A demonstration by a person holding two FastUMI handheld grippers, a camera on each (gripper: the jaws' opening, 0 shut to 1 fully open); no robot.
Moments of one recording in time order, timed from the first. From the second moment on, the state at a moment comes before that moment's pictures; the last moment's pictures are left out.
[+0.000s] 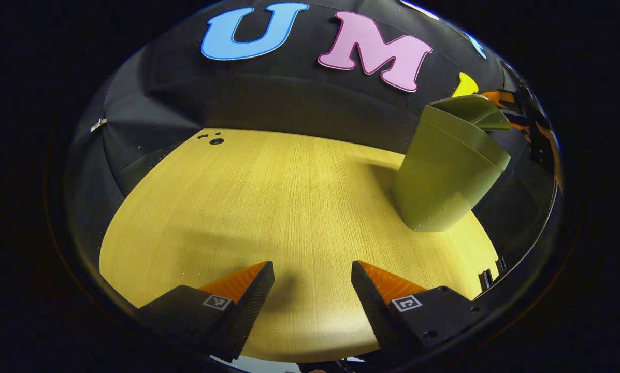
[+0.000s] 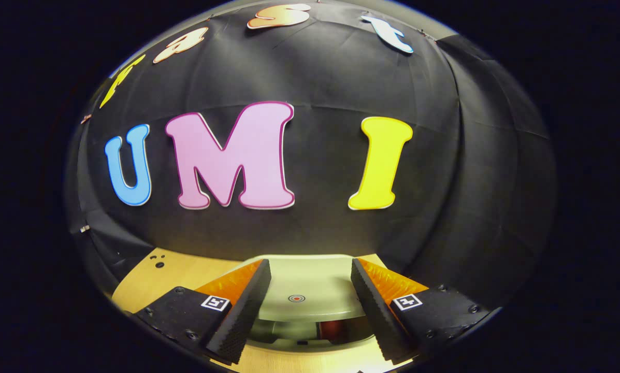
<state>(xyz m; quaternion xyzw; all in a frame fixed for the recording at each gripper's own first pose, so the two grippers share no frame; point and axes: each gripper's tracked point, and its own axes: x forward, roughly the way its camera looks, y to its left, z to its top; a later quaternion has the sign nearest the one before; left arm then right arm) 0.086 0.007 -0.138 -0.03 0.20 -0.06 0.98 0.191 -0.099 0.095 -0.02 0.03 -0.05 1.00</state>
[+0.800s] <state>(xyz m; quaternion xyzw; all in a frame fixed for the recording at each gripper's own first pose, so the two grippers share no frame) 0.082 -0.002 -0.135 -0.03 0.21 -0.06 0.98 0.179 -0.095 0.037 -0.02 0.08 -0.06 0.99</state>
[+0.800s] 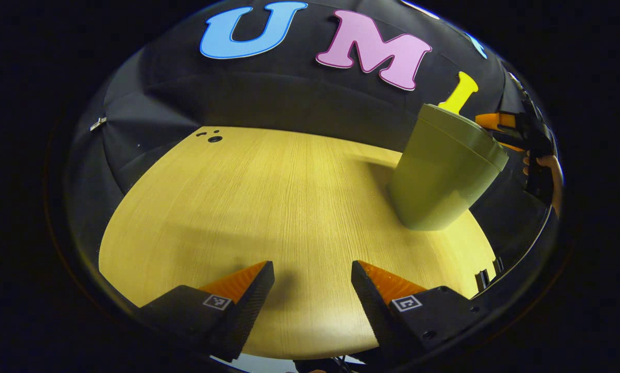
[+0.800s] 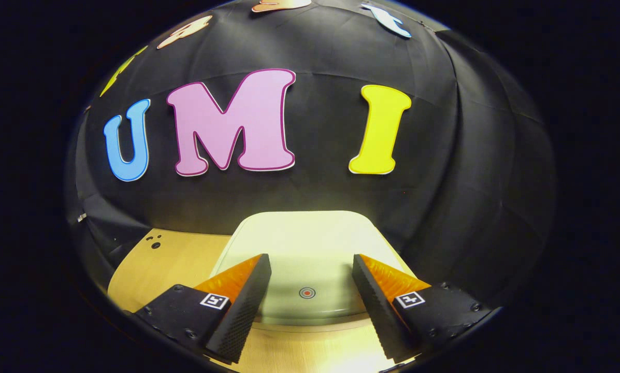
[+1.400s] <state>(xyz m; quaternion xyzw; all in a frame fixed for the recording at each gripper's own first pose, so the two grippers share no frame) 0.063 0.003 -0.083 -0.01 0.14 -0.06 0.99 0.164 -0.091 0.044 -0.01 0.06 -0.05 1.00</state>
